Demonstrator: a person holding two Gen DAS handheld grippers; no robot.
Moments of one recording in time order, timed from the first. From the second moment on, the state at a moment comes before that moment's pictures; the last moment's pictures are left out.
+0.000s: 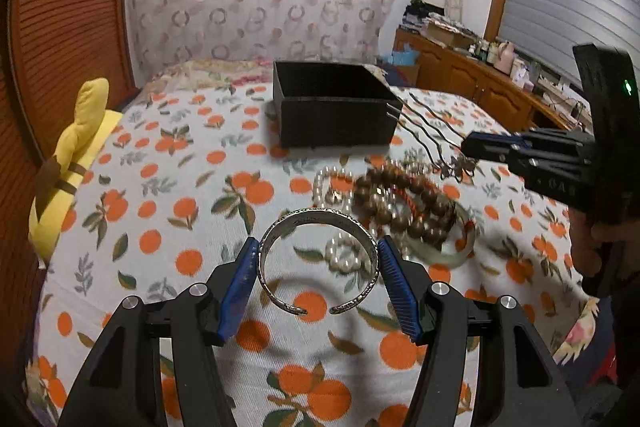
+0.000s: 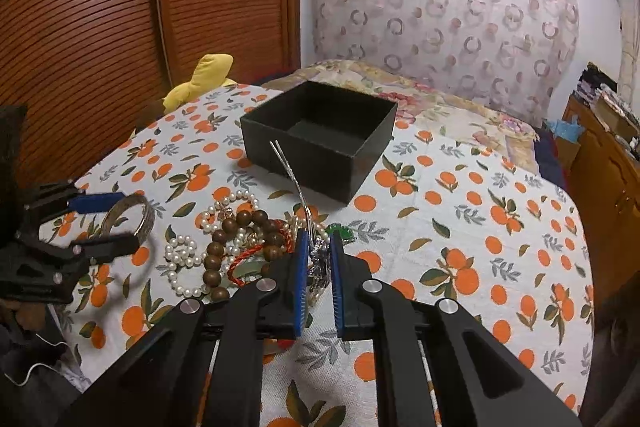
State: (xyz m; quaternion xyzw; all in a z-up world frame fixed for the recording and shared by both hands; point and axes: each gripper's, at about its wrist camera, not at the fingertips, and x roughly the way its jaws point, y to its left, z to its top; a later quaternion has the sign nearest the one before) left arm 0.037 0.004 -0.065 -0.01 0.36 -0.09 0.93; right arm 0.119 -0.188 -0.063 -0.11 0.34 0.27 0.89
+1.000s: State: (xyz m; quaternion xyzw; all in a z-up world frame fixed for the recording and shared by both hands) left arm 0.140 0.013 -0.023 -0.01 0.33 -0.10 0.94; right arm 0.227 -0.159 -0.038 -0.07 0.32 0.31 0.89
